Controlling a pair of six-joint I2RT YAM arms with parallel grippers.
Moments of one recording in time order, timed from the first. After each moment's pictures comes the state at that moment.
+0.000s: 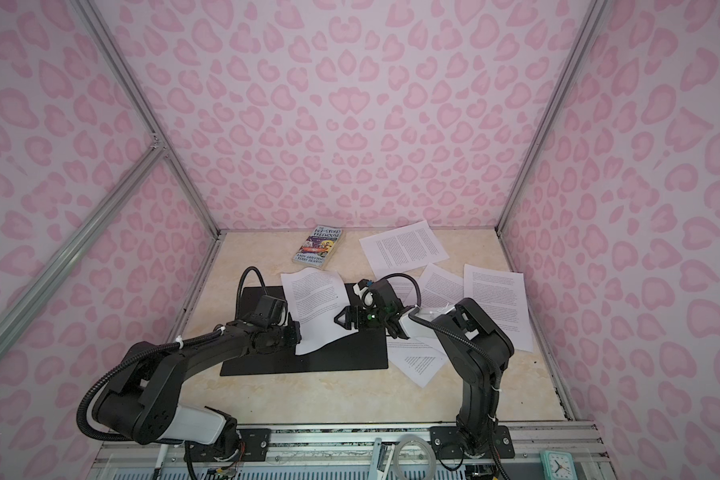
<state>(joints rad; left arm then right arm) -0.38 1.47 0.62 -0.23 0.16 -0.57 0.60 1.86 0.89 0.25 -0.53 0.64</state>
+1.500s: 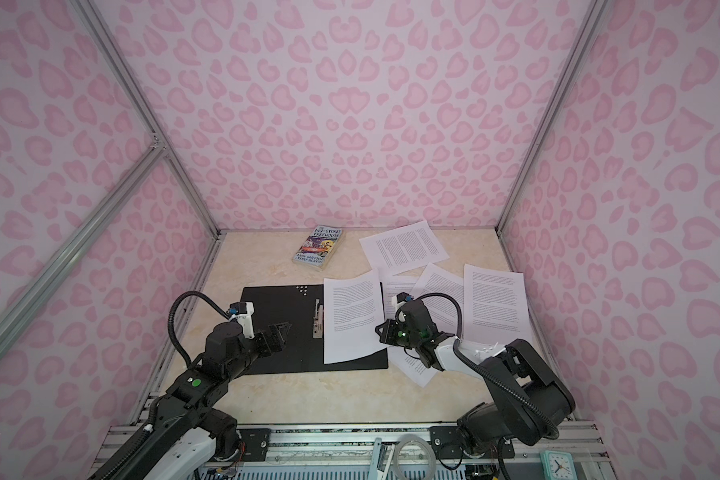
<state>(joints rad) -0.39 0.68 0.40 -0.32 -0.04 -0.57 0.52 1.45 0.49 0.28 -0.34 0.77</state>
